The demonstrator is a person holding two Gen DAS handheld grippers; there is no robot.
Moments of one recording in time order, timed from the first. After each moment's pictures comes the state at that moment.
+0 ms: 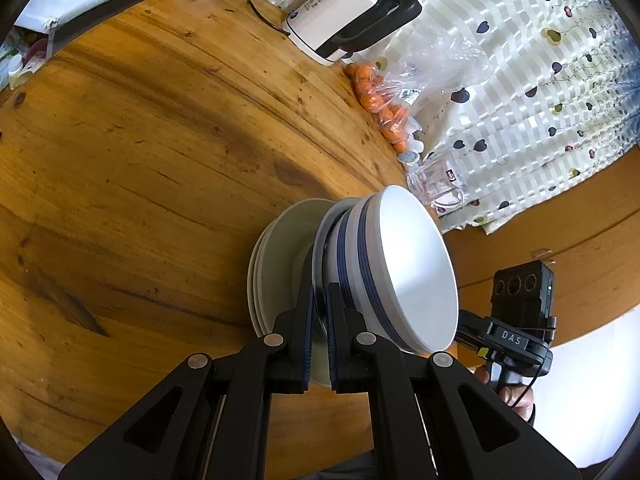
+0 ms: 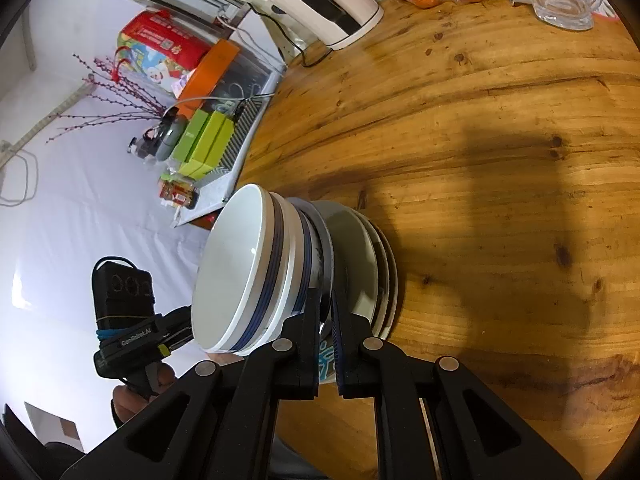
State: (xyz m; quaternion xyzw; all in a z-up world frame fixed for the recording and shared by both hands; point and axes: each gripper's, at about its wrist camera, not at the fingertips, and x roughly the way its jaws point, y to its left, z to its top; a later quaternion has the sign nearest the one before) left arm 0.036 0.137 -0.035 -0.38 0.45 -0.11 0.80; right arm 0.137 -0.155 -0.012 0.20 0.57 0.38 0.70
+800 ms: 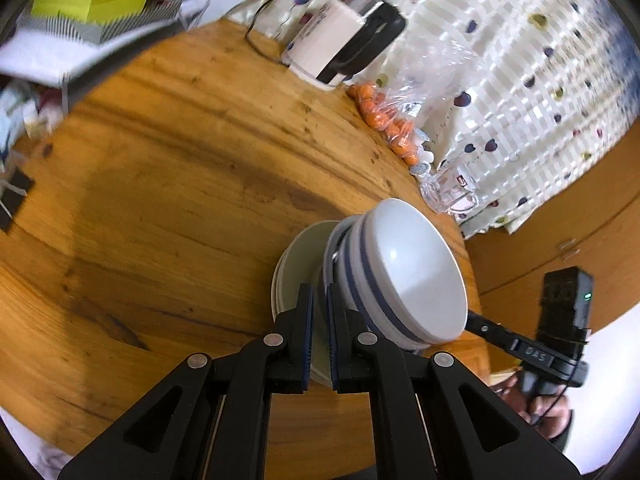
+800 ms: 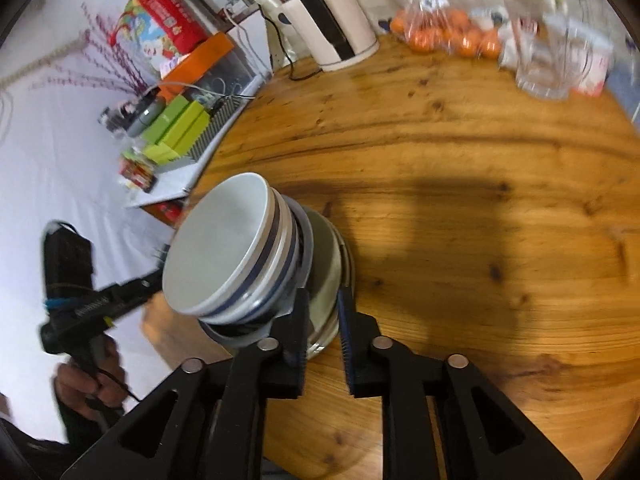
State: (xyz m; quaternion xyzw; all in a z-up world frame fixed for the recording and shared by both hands) left arm 0.019 0.134 -0.011 -0.30 0.42 -0.07 0.85; right arm 0.106 -0.159 0.022 0.07 0.53 0.33 0.78
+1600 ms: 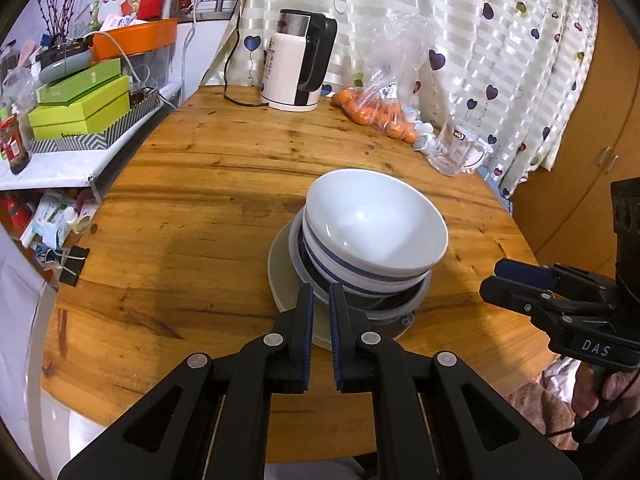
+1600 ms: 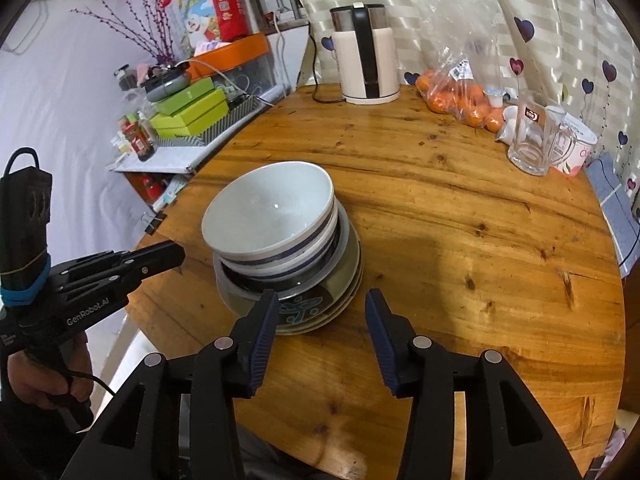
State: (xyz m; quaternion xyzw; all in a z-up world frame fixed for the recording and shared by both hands) left arm -0.015 0.066 0.024 -0.11 0.40 -0.01 0.91; right arm 0.044 -0.145 0.055 -0.04 0.46 0.32 0.83
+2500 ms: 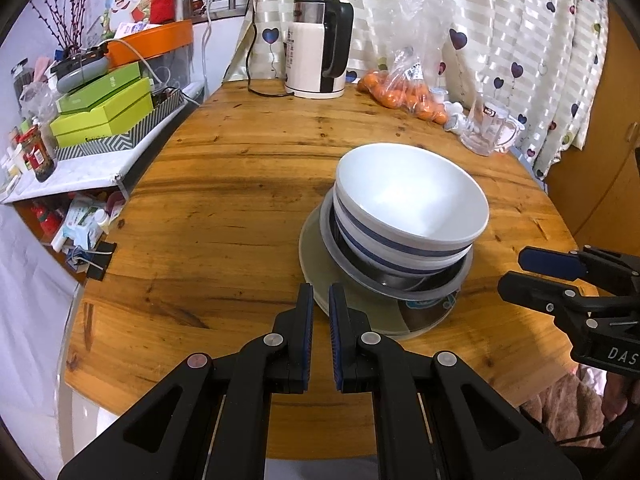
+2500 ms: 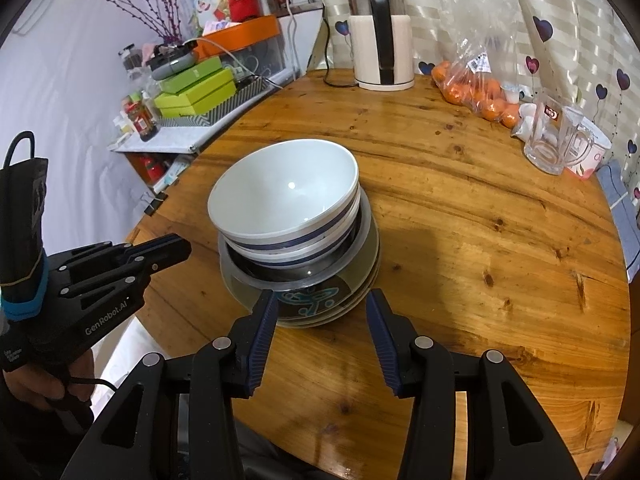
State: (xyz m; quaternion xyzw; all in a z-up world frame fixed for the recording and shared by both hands) left arm -0.016 0.059 0.007 -0.06 0.43 0.04 0.90; right arm 0.042 -0.125 0.043 -0.07 0.47 0.33 0.81
